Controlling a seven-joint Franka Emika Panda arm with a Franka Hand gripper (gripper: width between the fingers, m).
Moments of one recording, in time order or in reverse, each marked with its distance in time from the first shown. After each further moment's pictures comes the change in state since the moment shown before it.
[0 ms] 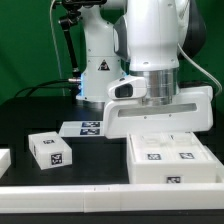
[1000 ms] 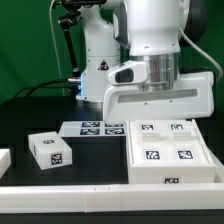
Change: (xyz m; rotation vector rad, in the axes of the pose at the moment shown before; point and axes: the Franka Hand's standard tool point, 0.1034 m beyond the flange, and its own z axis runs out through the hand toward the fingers) arm 0.006 0.000 -0.038 -0.003 -0.012 -0.033
